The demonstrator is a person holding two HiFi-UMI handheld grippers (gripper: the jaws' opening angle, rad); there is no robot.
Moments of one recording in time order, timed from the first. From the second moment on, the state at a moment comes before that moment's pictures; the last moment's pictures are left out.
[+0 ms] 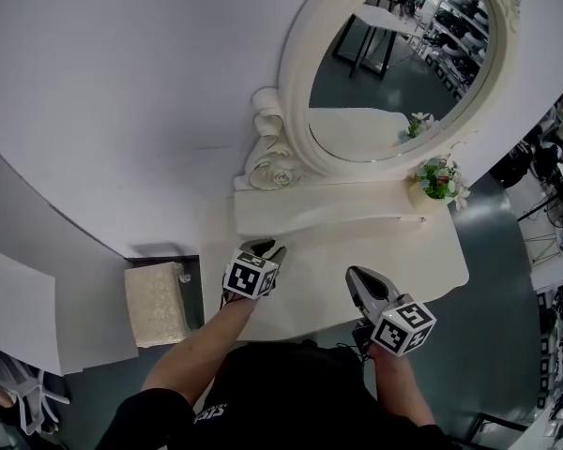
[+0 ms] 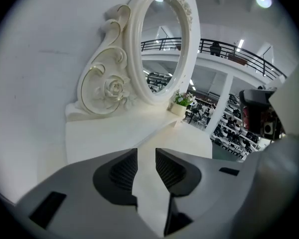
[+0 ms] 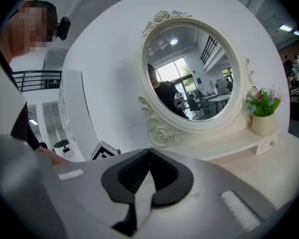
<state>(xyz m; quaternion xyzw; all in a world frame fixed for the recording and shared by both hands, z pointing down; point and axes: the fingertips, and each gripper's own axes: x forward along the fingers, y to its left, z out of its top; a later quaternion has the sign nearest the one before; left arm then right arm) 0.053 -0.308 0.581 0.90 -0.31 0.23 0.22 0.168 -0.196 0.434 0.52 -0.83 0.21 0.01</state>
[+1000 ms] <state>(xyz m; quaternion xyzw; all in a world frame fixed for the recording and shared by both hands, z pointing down) 0.155 -0.286 0.346 0.94 -0.33 0.07 0.07 0.326 -0.197 0.324 0.57 -0.82 0.06 -0.03</state>
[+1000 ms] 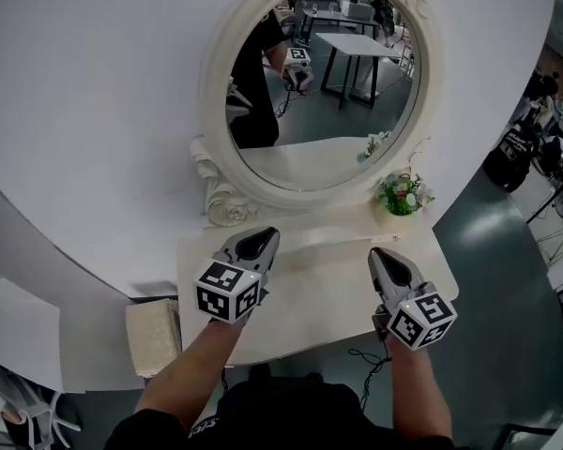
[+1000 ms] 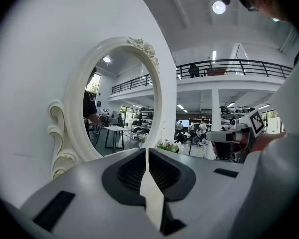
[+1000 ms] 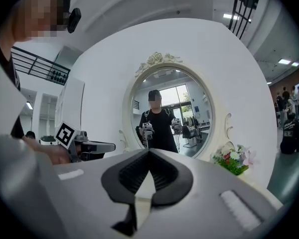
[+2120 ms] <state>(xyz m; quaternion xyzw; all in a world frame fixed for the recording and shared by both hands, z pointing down) 0.154 -0.313 0.335 0.94 -0.33 0.07 0.03 0.339 -0.201 0.305 0.60 -0.80 0.00 -0.03</state>
